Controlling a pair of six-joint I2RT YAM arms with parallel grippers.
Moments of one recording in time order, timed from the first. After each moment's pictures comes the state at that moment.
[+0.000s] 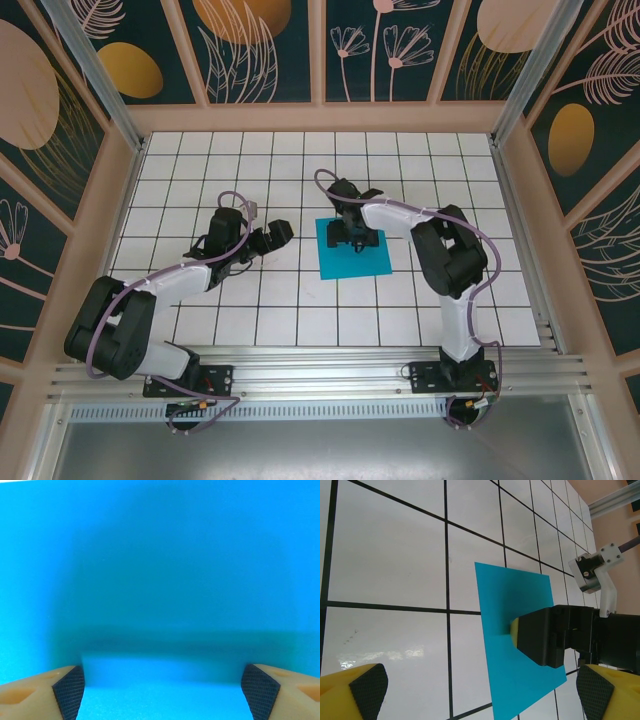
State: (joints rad) left arm -0.40 1.42 0.60 0.23 0.34 -0.79; right arm 0.63 2.03 1.40 -0.70 0.09 0.54
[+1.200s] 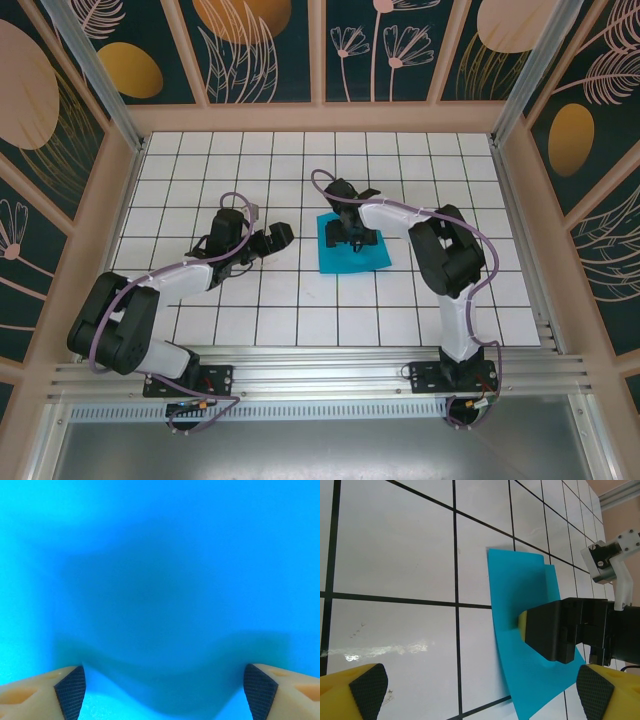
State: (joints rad) left arm -0.40 1.45 0.60 0.22 0.34 -0.77; right arm 0.64 2.04 1.41 -0.70 0.10 0.52
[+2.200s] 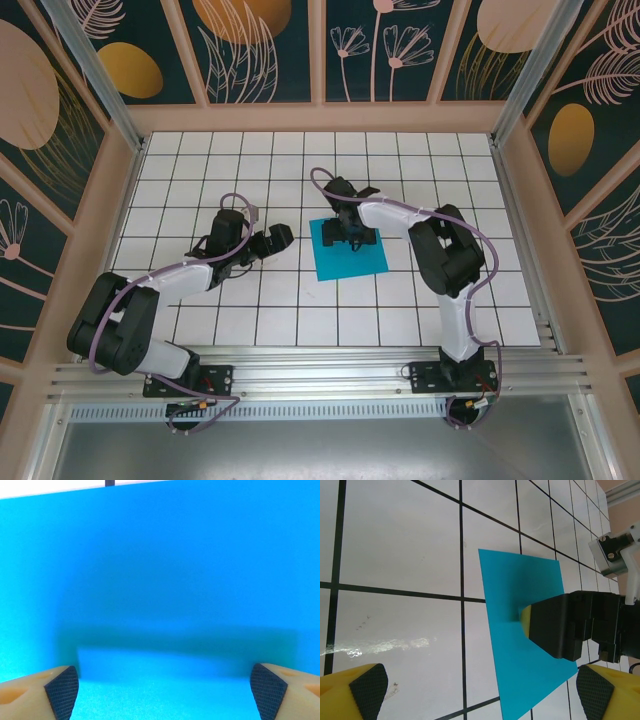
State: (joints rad) left arm -0.40 1.45 0.60 0.20 0.34 -0.77; right arm 0.64 2.04 1.44 -0.72 0.08 0.52
